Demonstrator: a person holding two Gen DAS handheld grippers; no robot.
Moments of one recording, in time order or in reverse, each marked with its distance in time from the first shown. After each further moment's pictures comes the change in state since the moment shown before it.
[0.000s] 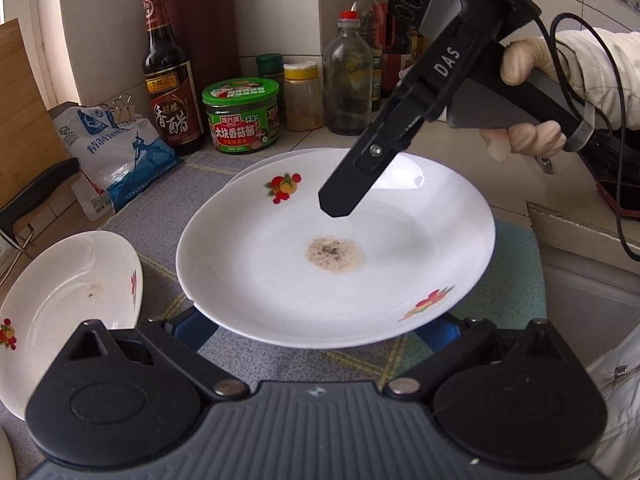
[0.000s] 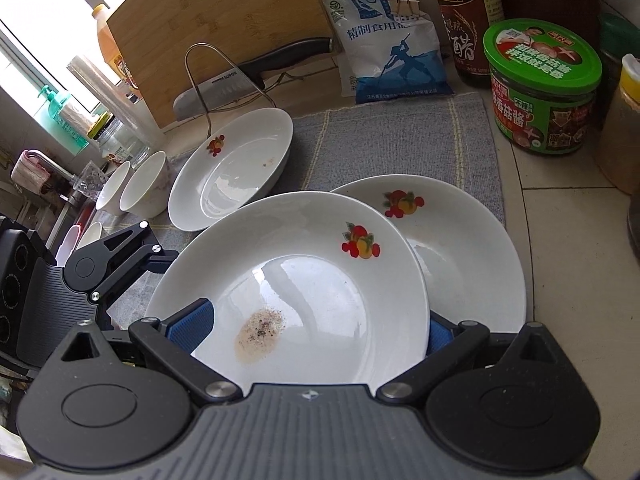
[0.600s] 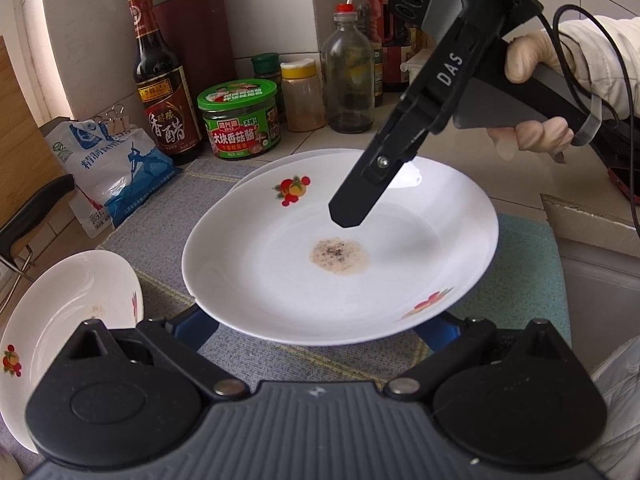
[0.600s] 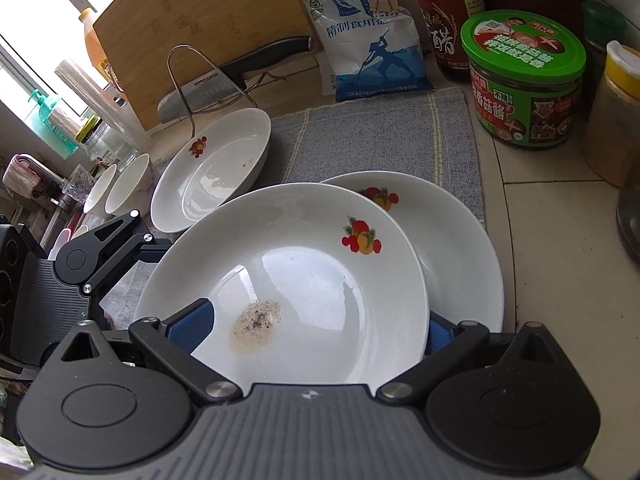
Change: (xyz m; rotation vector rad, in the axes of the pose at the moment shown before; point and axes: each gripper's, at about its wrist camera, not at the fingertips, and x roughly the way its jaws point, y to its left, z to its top) left arm 0.016 -0.001 0.009 0.059 0.007 0.028; right arm 0.000 -0.013 -0.004 0.018 0.000 -0.029
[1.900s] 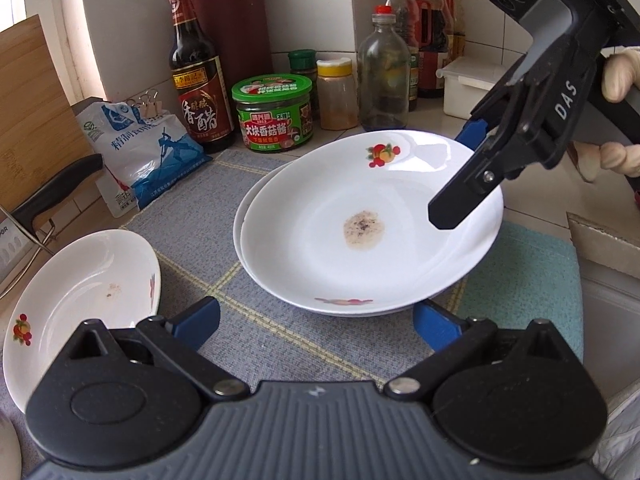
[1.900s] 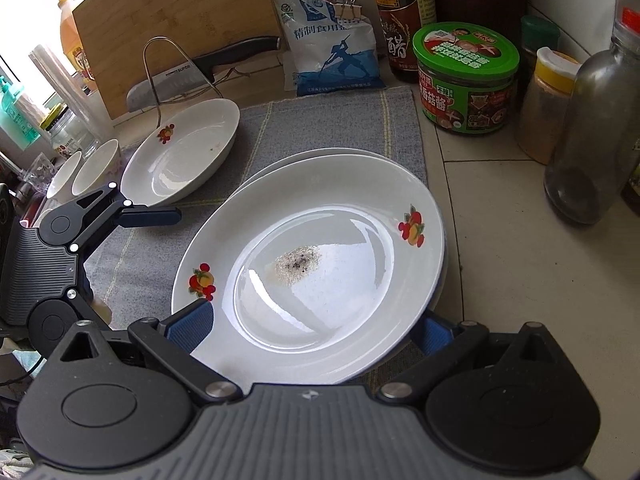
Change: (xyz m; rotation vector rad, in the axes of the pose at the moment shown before) left arm -0.002 0.003 -0.004 -0.096 0.002 0.084; right arm -0.031 0.022 -0.027 -0.023 -0.017 -0.193
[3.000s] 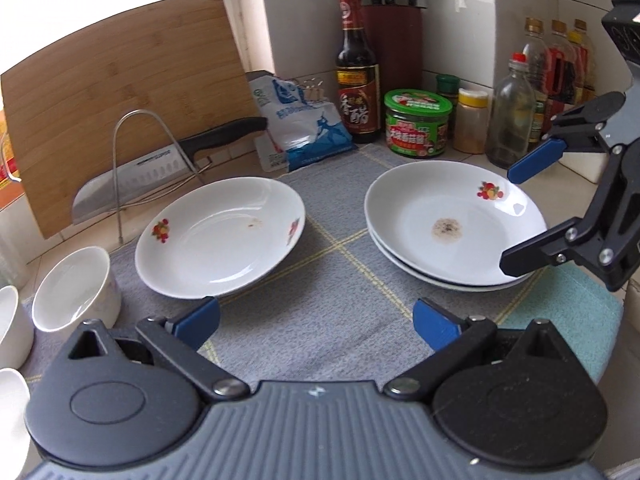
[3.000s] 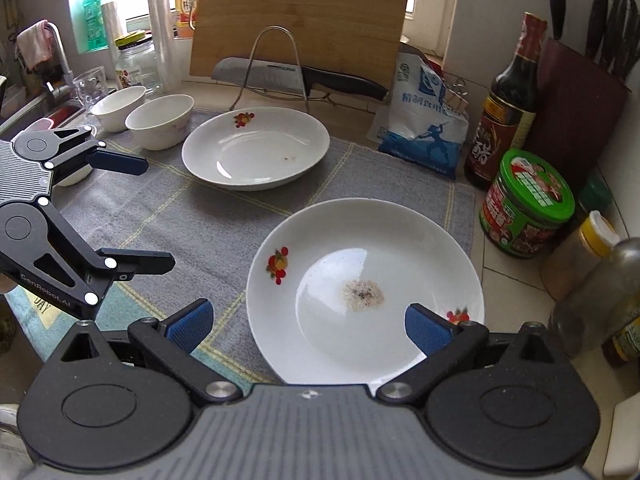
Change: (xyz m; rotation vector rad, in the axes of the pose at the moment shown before) left arm -0.070 0.002 -0.022 -0.317 0.016 0.378; right arm -0.011 0.075 -0.004 -0.443 -0.110 -0.040
